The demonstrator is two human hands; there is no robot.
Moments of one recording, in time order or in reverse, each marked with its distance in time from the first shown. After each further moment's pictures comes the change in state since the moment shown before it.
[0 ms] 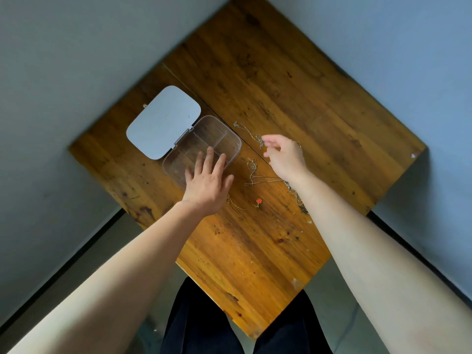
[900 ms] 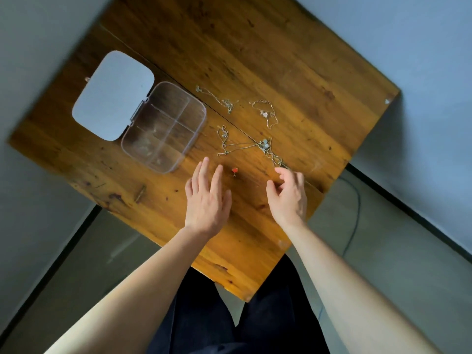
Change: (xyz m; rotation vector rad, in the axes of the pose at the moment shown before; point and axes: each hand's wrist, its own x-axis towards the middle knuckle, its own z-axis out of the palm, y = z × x) left_hand -0.070 0.032 0.080 -0.031 0.204 0.182; right_hand -0.131 0.127 0.030 -0.226 0.366 0.149
